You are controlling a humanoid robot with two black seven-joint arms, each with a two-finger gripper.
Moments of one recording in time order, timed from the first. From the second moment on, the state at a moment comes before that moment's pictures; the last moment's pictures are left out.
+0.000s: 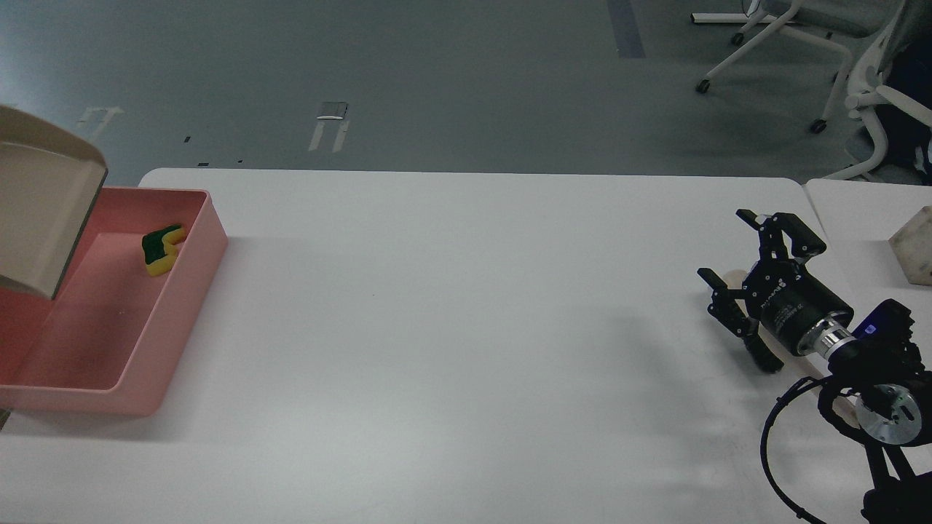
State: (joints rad) left arm -0.07 1.12 -1.41 -0.90 1.05 -0.10 -0.49; right arm 0.15 -0.19 1.56 1.21 -0.78 0.43 -0.22
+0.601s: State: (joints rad) left arm -0.08 1.03 -1.42 -1.29 0.52 -0.14 -0.49; right arm 0.13 -0.20 1.59 1.21 -0.78 0.42 -0.22
